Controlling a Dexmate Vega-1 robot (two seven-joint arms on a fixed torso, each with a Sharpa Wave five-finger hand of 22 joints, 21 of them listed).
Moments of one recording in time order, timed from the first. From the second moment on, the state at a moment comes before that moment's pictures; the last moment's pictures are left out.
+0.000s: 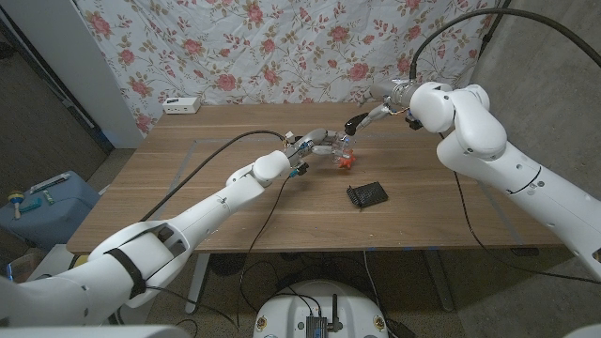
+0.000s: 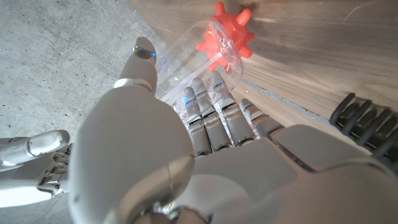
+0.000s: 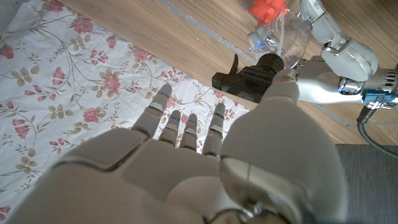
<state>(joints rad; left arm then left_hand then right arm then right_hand) 0.50 0.36 0.78 -1.14 -0.06 -0.28 -0.08 1.06 -0.05 0.35 -0.23 0.18 0.74 -0.04 0.21 0.21 0.78 -0.12 0.23 0.33 0.79 -0.09 0.18 0.17 0.17 -0.04 0.18 0.16 -0.60 -0.84 -0.60 -2.25 -0.86 -0.62 0.76 0.86 0.04 -0.12 -0.06 0.28 0.43 -0.08 0.22 0.23 0.11 0.04 0.18 0.21 0.07 0.08 0.19 0.20 0.35 0.12 0.18 0.17</state>
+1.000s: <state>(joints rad) 0.51 0.36 0.78 -1.17 -0.06 -0.28 -0.08 1.06 -0.05 0.35 -0.23 0.18 0.74 -0.04 0.21 0.21 0.78 -0.12 0.23 0.34 0.79 -0.09 0.18 0.17 0.17 -0.04 0.18 0.16 -0.58 -0.86 -0.66 -2.26 -0.82 -0.73 0.68 0.80 0.05 -0.13 -0.05 0.25 0.58 -0.04 0.30 0.25 0.14 0.07 0.20 0.21 0.07 0.09 0.20 0.21 0.34 0.12 0.18 0.17</state>
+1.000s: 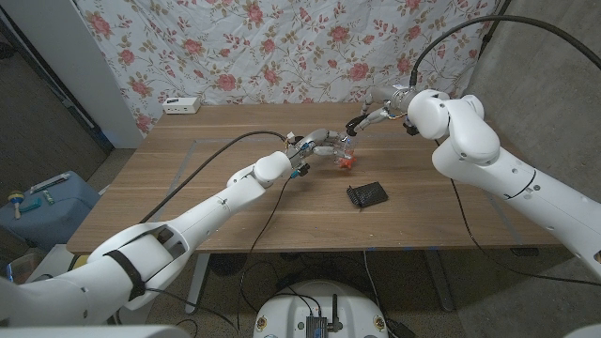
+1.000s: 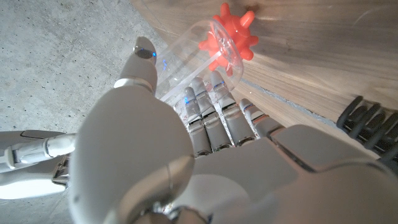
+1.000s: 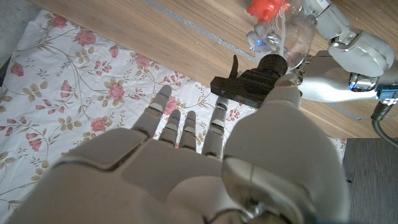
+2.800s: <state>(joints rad) 0.53 0.37 0.78 -1.20 -0.06 -0.27 -0.08 1.06 -0.05 0.36 -0.24 0.18 0.75 -0.04 0.20 0.21 0.79 -0.12 0.22 0.34 0.79 -0.09 0.18 0.17 0.17 -0.04 0.18 0.16 -0.51 -0.84 -0.78 -2.28 -0.95 -0.89 0.78 0.66 0.08 -0.14 0.00 0.20 0.87 -0.04 0.44 0.27 0.27 0.10 0.23 0.20 0.15 0.10 0.23 0.20 0.36 0.10 0.19 0.17</state>
